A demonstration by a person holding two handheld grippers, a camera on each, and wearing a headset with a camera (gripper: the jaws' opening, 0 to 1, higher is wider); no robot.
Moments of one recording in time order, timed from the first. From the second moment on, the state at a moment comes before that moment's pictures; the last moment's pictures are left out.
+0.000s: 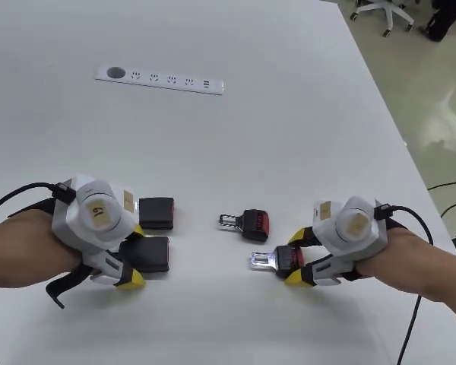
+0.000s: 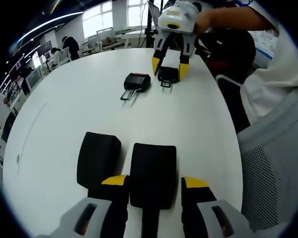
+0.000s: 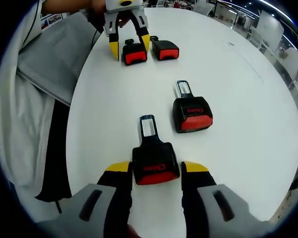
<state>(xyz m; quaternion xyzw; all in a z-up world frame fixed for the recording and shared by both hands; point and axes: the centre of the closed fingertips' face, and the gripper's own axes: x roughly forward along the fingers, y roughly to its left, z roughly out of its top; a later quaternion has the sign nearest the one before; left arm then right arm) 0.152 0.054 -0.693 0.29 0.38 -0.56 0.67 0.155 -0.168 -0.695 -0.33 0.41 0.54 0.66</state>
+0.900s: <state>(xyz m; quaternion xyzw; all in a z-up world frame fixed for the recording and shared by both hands) 0.151 0.052 -0.694 0.32 0.38 -0.57 0.65 0.150 -0.157 -0.694 -0.35 0.41 0.54 0.65</state>
